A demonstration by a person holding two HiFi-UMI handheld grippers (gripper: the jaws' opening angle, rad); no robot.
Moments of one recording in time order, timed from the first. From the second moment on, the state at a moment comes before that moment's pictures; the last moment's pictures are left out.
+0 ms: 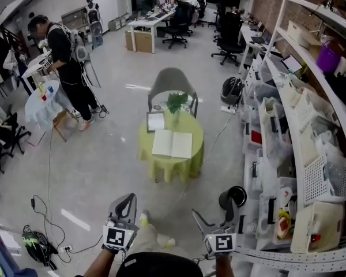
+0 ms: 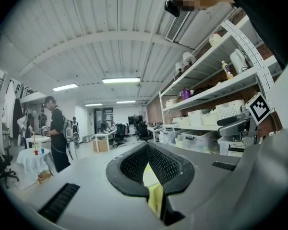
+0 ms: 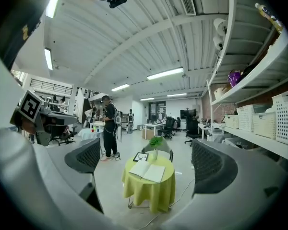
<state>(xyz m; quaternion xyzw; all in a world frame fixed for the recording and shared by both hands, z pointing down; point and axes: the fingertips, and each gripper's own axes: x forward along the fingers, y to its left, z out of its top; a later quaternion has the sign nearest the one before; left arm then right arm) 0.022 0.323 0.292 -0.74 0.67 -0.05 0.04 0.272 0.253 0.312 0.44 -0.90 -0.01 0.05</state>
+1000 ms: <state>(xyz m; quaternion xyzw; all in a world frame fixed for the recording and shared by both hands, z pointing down) -0.111 0.170 0.272 -0.78 0.62 -0.04 0.06 0.118 0.137 0.280 0.46 -0.88 -0.08 0.08</state>
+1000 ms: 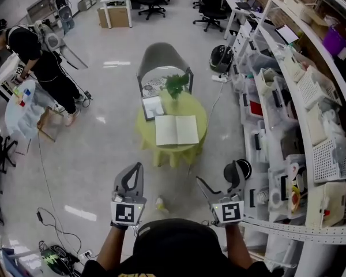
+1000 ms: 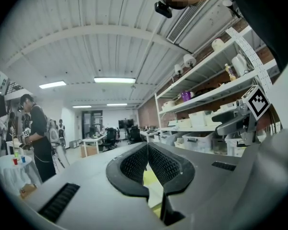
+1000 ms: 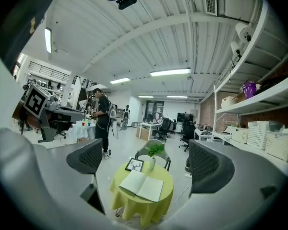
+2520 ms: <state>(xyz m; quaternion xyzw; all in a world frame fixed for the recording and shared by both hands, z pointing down) -0.163 -0.069 0.349 -0.79 0.61 -0.10 0.00 -0.014 -0.088 0.360 0.37 -0.92 0.04 0.11</state>
